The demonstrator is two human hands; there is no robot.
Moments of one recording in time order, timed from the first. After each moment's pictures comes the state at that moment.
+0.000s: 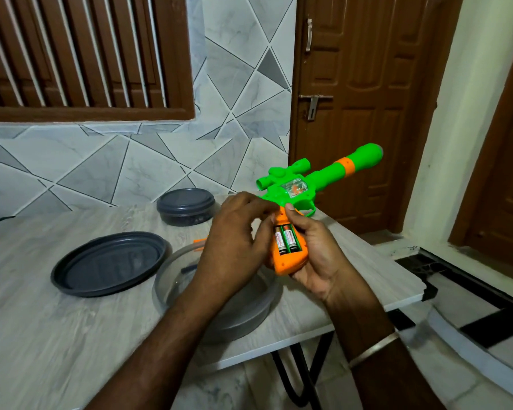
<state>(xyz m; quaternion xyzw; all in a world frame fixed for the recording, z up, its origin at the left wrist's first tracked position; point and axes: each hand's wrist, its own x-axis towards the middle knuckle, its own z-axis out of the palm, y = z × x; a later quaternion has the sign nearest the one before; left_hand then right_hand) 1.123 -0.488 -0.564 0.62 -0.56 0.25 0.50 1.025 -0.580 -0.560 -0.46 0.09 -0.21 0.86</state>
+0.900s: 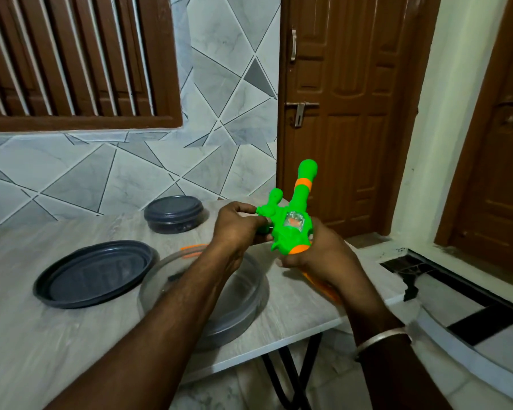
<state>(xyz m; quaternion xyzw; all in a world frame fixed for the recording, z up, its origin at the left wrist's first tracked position) 1.133 -0.553 -0.554 0.61 -0.27 -0.22 0.71 1.005 -0.652 -0.591 -0.83 0.37 -0.28 0.32</state>
